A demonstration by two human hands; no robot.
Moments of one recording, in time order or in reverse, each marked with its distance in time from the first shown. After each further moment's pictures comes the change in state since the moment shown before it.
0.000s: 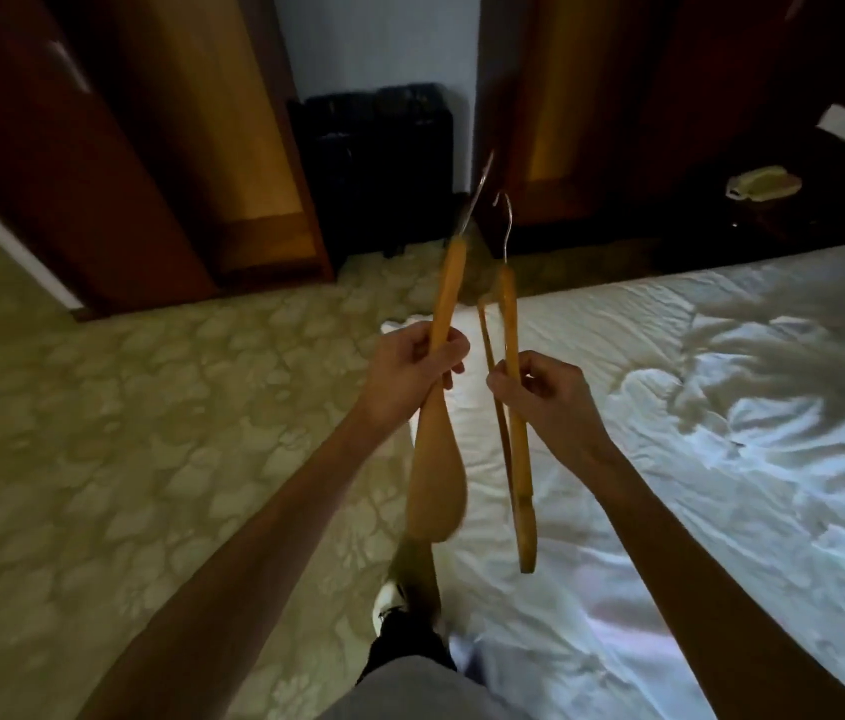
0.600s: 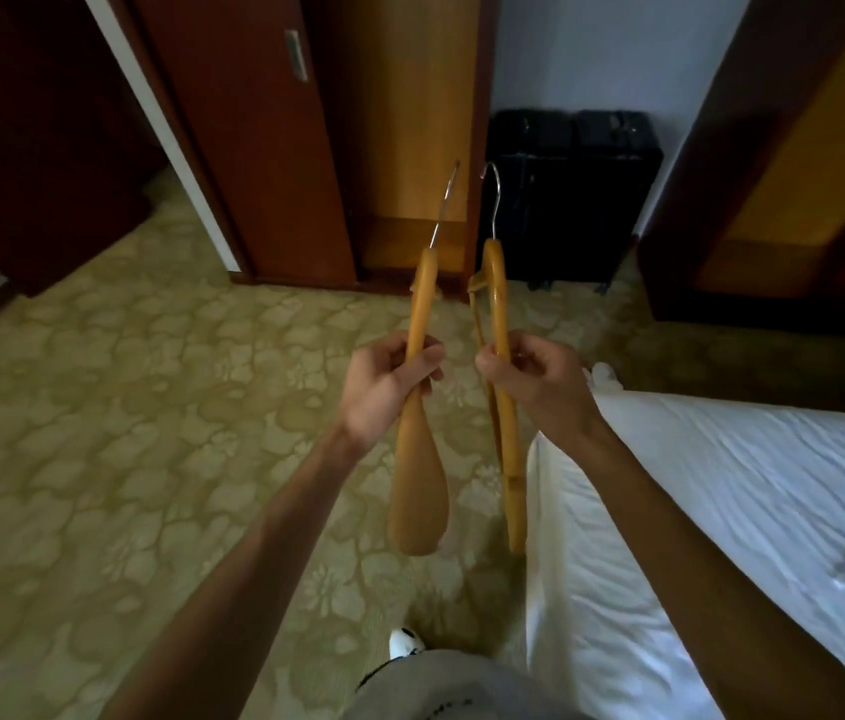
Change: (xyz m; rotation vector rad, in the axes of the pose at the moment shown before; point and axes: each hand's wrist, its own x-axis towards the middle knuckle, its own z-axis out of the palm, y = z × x) left_hand 0.093 -0.059 -0.306 -0.088 0.385 -0.060; right_hand 0.228 -0.085 0.272 0.131 -0.341 -0.104
